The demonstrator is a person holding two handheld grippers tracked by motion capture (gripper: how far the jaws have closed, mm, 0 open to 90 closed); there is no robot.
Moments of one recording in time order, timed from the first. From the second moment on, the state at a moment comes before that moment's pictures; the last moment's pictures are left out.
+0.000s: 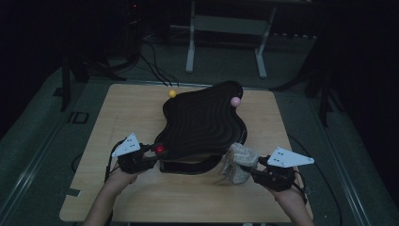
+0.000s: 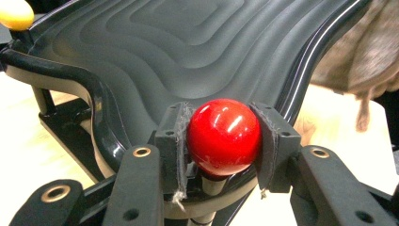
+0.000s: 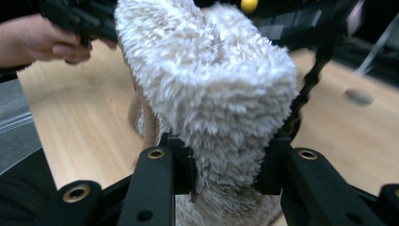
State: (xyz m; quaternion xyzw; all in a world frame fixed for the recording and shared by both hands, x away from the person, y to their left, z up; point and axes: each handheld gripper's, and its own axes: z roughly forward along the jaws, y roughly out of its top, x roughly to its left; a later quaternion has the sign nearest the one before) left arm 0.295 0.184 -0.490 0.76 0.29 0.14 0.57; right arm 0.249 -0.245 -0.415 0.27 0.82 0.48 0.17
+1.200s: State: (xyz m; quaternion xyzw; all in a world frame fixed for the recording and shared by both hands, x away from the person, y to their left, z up) left arm 0.297 0.185 -0.490 0.76 0.29 0.13 0.57; right arm 0.257 -0.202 -0.430 0.25 0.84 0.44 0.18
